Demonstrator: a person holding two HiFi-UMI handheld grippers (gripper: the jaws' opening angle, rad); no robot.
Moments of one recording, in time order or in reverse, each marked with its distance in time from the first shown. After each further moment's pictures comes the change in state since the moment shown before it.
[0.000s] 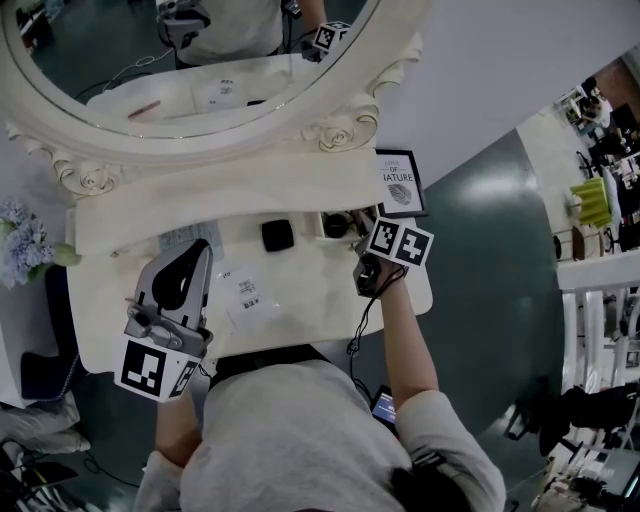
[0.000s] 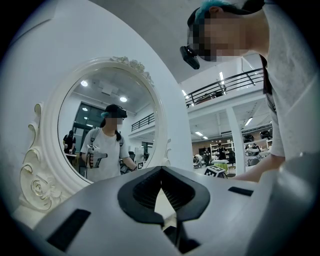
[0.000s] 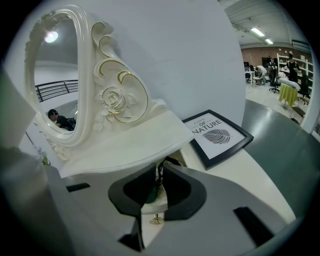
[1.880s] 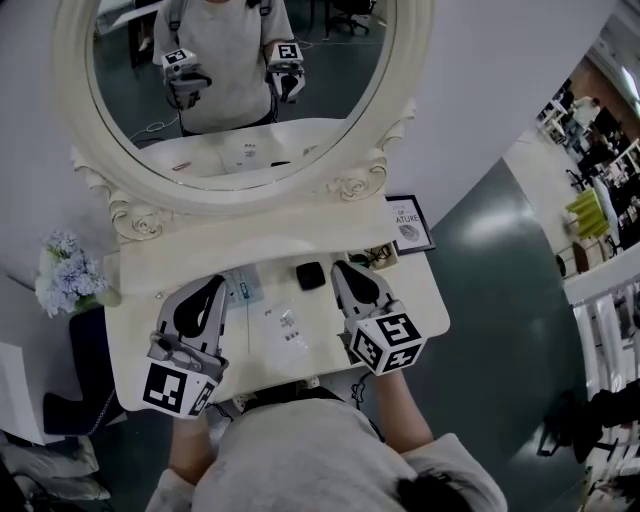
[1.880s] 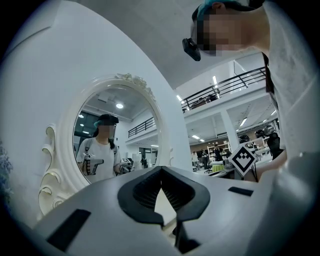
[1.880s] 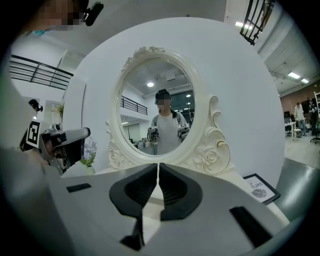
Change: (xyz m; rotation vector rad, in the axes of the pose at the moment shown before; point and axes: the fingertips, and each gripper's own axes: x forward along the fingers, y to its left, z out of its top) left arm -0.064 0.041 0.036 0.041 -0.068 -0.032; right arm -0.145 0.227 -0.009 -0.463 -0.508 0.317
